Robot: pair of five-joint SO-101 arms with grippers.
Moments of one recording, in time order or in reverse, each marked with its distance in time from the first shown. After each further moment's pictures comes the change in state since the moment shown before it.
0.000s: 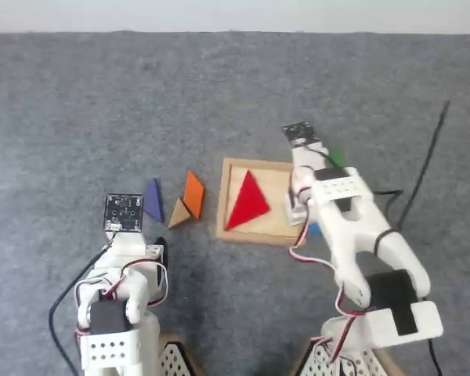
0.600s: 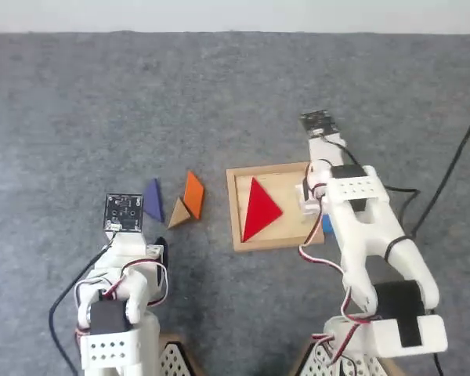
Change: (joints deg) left arm 0.0 0.0 0.0 0.0 0.0; right arm 4.1 -3.9 -0.2 -2.4 0.3
